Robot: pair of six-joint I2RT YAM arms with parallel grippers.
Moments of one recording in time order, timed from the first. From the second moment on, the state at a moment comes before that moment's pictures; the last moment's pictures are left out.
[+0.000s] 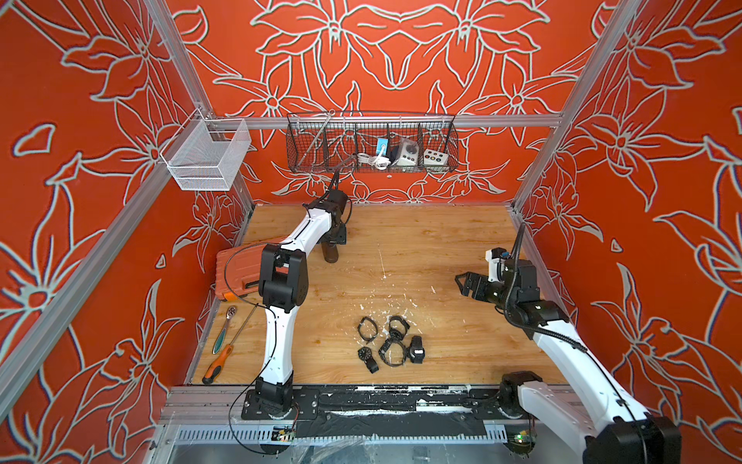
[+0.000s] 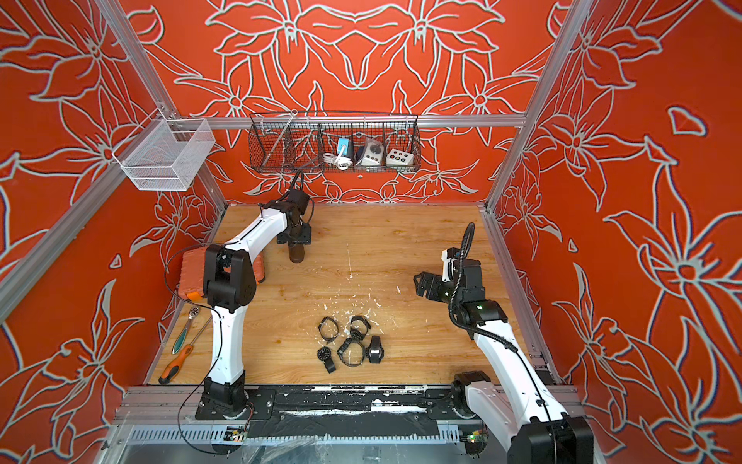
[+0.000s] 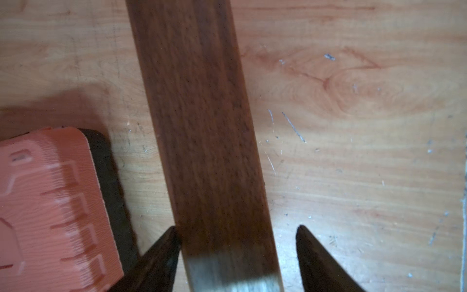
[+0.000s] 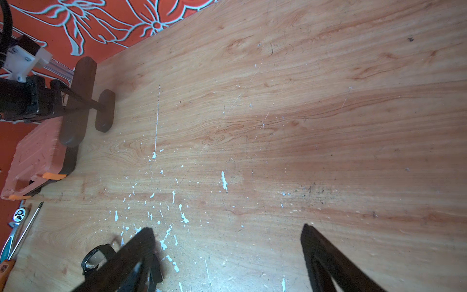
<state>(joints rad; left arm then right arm) -0.20 2.23 2.00 -1.00 -0.25 -0.25 0.15 0.92 0.64 -0.41 -0.25 0.36</state>
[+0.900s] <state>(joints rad) -0.40 1.95 1.53 -0.71 -0.13 -0.03 0.15 0.91 0.64 -0.47 -0.24 0.34</state>
